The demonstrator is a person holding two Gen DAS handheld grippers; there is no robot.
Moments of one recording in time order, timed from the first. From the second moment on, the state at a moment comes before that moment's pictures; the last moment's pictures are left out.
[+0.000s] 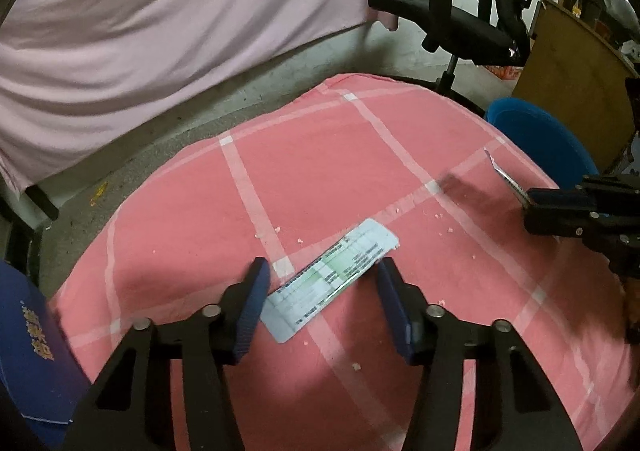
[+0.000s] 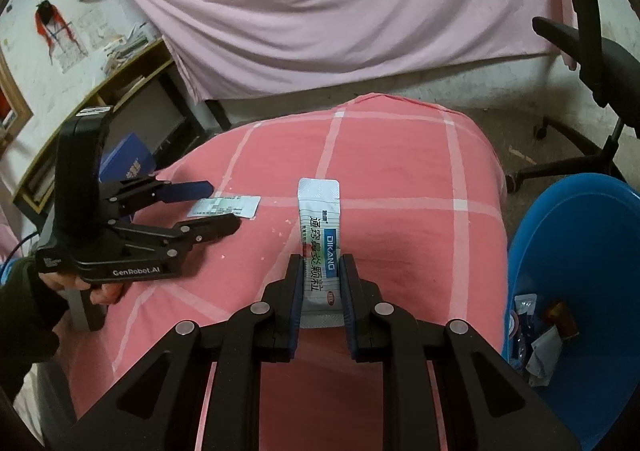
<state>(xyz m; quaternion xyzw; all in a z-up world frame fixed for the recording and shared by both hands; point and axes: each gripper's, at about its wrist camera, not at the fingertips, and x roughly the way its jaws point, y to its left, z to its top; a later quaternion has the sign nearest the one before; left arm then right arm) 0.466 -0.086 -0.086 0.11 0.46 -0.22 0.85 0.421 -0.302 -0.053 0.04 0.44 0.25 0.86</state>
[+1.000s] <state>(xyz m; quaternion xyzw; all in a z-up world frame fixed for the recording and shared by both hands) 0.360 -0.134 0.025 -0.09 0.24 -0.13 0.96 0.336 -0.359 0.019 0.11 0.17 0.25 0.95</state>
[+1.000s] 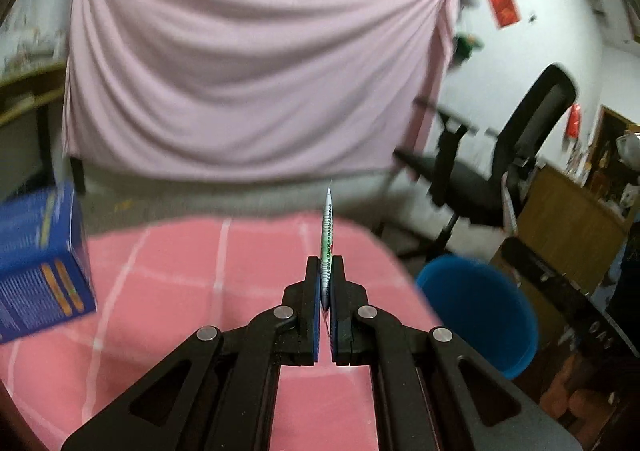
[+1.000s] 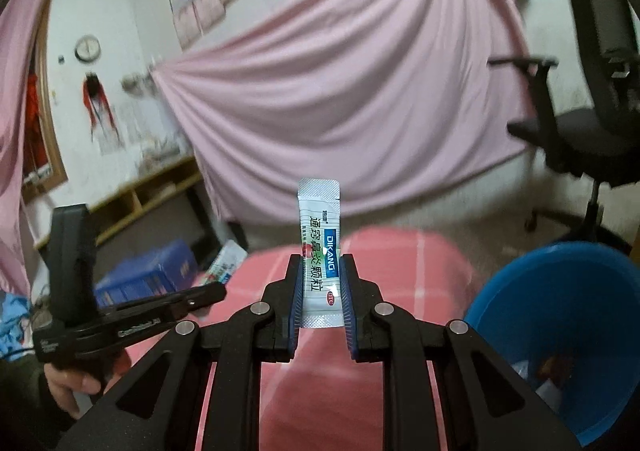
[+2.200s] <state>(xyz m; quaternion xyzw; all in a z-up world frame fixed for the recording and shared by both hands) 0.370 -0.319 0.027 0.00 0.19 -0.28 0.94 0.311 -0.485 0.008 0.11 0.11 0.03 0.99</state>
